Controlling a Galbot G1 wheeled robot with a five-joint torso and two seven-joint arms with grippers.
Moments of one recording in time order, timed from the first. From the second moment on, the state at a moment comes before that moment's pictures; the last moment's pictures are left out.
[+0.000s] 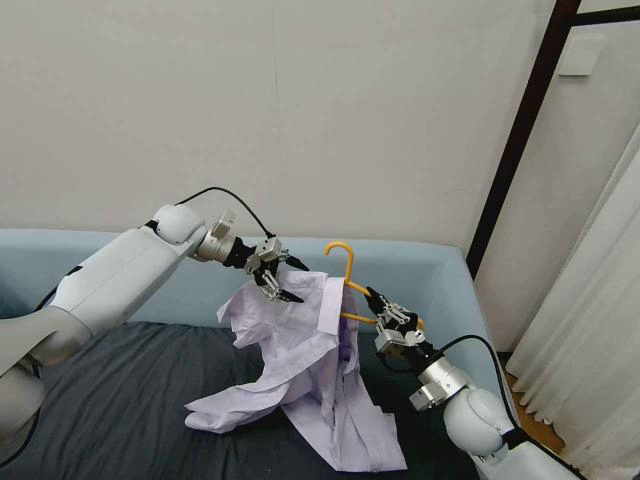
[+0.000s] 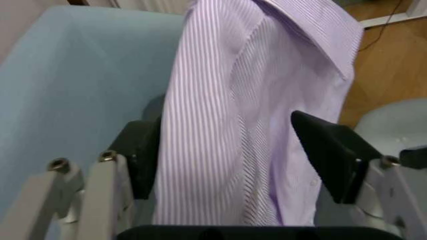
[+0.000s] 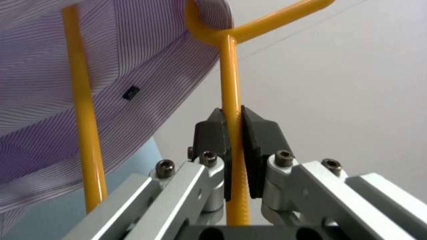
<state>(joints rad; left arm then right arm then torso) -0.20 -0.96 0.53 -0.94 -0.56 0.01 1.42 -0.90 1.01 0.06 1.73 -0.61 0.21 0.18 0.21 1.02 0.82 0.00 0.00</state>
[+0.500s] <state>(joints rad) -0.19 -0.99 0.49 -0.89 -0.52 0.01 1.50 -0.90 1.01 0.06 1.74 -0.65 0.23 0.18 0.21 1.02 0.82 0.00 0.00</state>
